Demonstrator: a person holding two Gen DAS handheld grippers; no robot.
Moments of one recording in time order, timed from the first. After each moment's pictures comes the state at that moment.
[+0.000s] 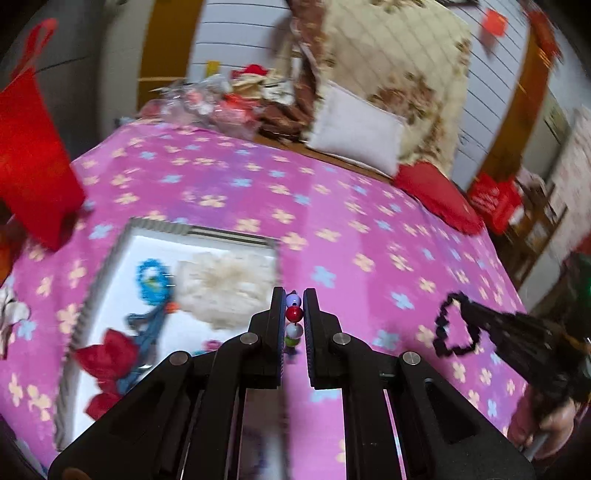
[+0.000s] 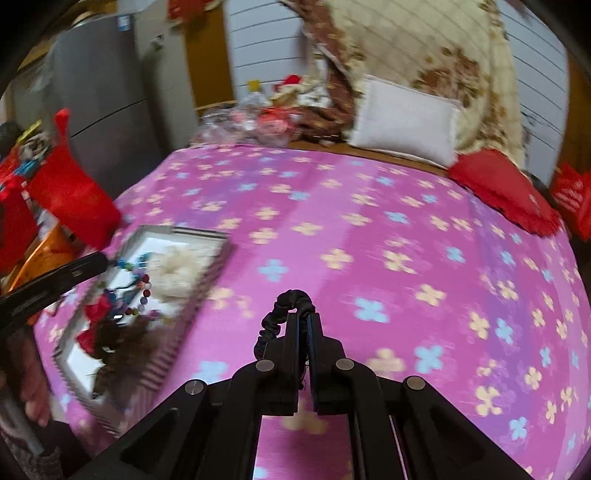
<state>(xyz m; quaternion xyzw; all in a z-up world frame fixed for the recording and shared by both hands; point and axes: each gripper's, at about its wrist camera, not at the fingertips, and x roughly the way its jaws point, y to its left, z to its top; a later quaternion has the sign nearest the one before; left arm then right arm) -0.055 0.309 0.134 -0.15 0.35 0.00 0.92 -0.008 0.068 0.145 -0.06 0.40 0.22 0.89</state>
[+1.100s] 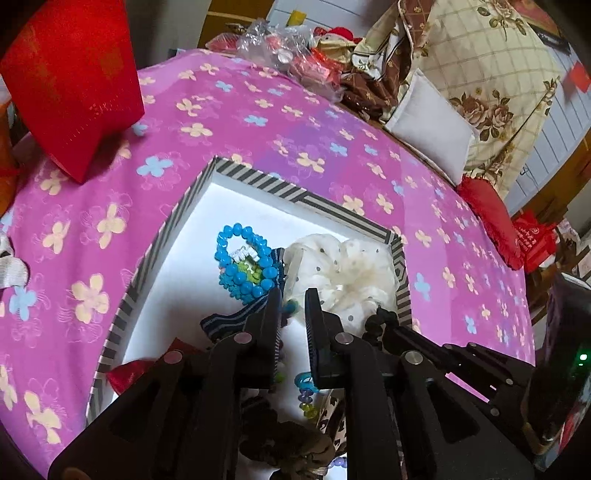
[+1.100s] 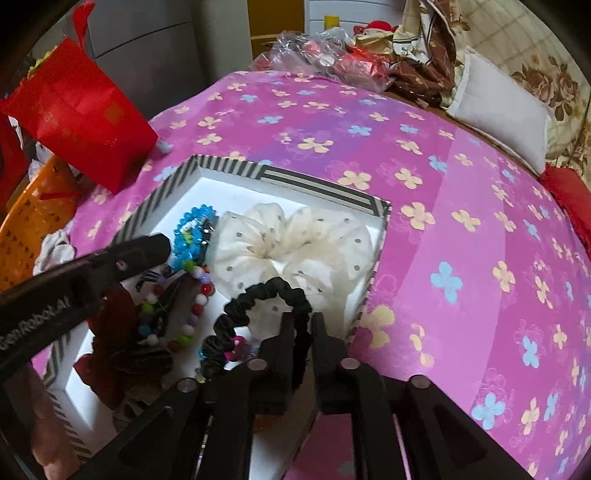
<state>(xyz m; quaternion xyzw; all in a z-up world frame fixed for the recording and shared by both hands) -0.023 0.413 0.066 -0.24 0.42 0.06 0.87 0.026 0.266 0.058 -0.14 0.48 0.27 0.82</state>
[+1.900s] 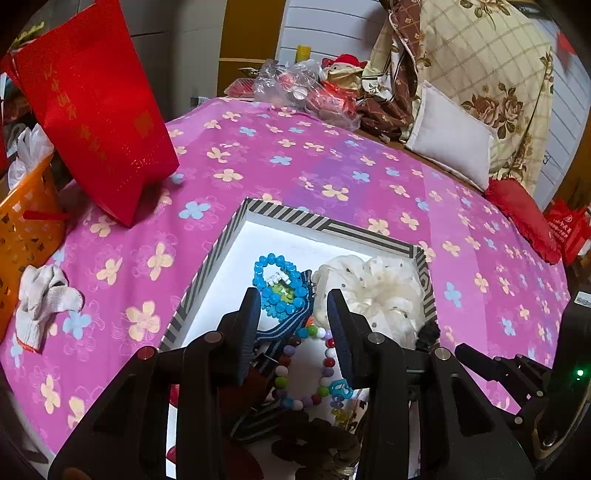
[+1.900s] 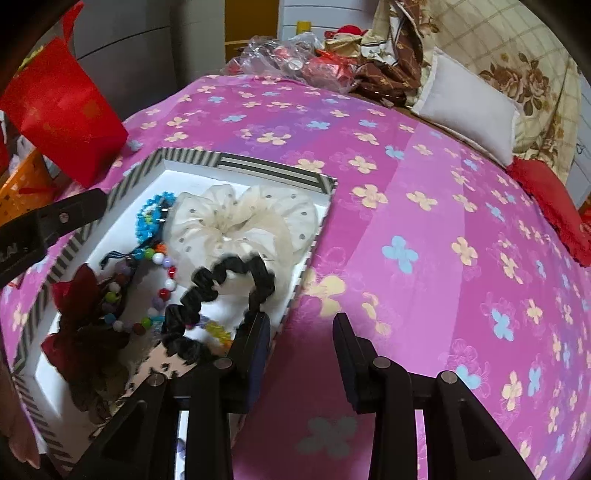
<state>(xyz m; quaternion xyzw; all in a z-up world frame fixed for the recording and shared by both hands) -0.037 0.395 0.082 -0.15 0.38 0.14 0.90 0.015 0.235 0.048 -0.15 0.46 0.21 0.85</state>
